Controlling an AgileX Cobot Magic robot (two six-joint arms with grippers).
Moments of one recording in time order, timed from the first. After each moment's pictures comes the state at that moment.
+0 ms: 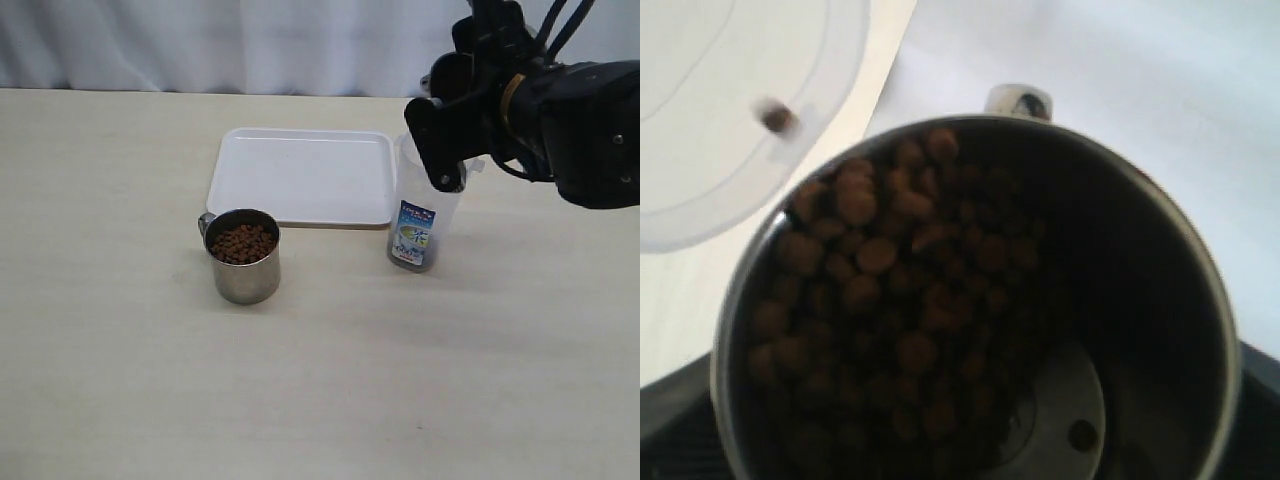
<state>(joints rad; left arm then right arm) -0.07 0.00 0.00 0.04 0.32 0.03 0.66 1.56 -0.91 -1.73 0.55 -0.05</state>
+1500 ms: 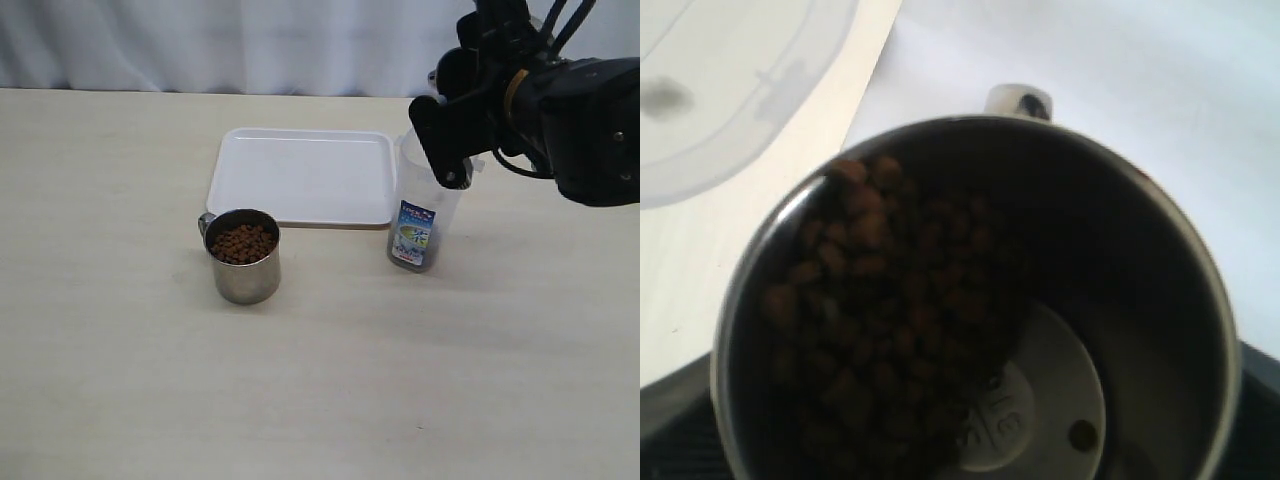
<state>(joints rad) -0.07 0.00 0.00 0.04 0.32 0.03 0.66 1.56 -0.92 -1.73 0.59 -0.09</state>
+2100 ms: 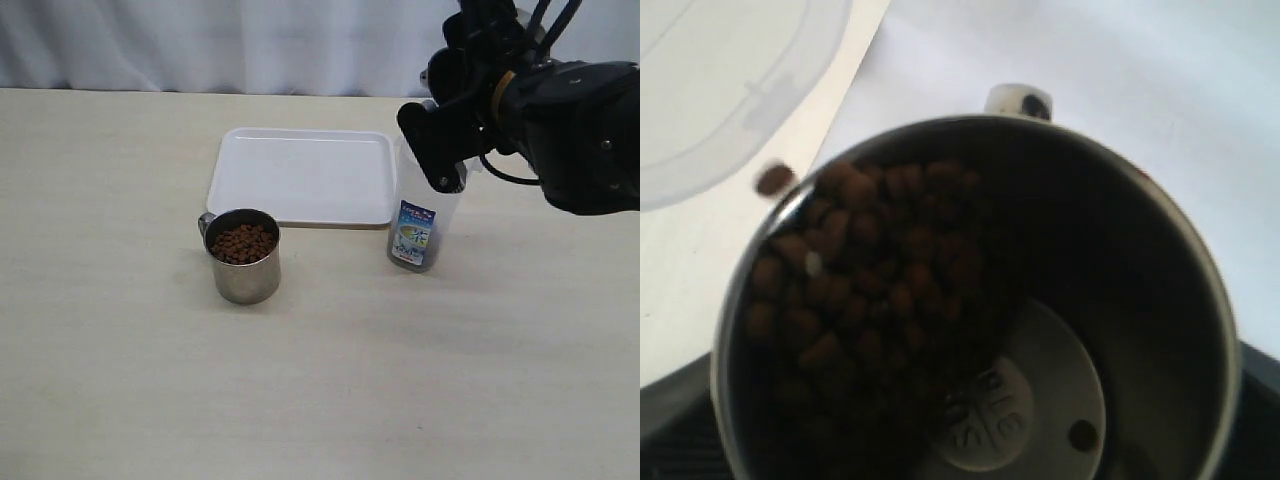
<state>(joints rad) -0.07 0.00 0.00 0.04 0.32 0.03 0.71 1.56 -0.92 -1.73 0.64 -0.13</state>
